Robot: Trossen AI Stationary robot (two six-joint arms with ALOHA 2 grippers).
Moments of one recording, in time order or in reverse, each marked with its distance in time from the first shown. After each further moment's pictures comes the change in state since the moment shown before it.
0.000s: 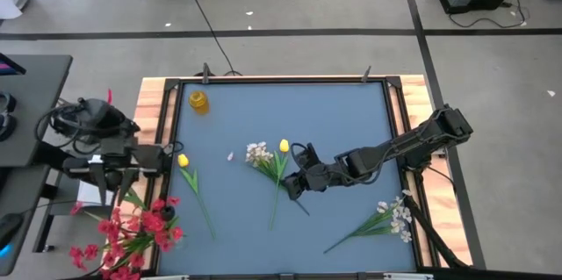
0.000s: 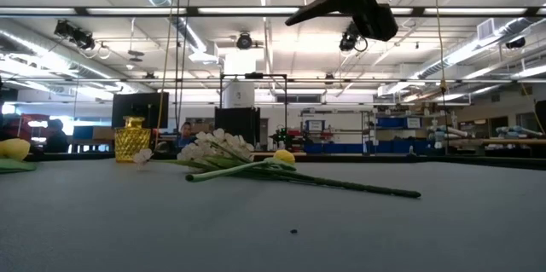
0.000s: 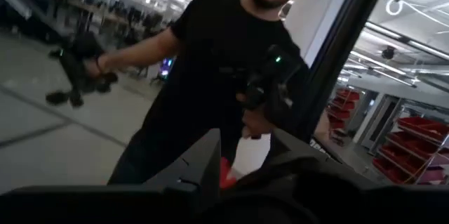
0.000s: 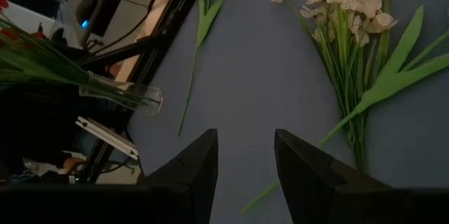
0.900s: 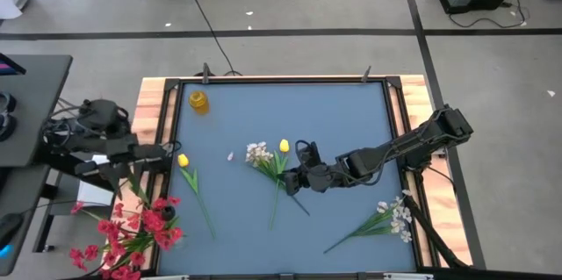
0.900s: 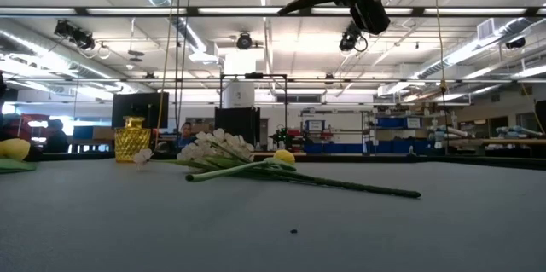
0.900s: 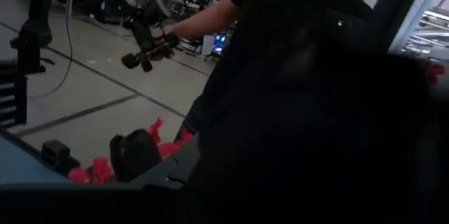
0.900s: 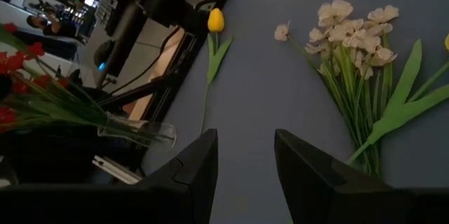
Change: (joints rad) left arm 0.240 -0.141 -0.008 -0.456 0.078 0.357; right arm 0.016 0.000 0.000 0.067 0.128 0.037
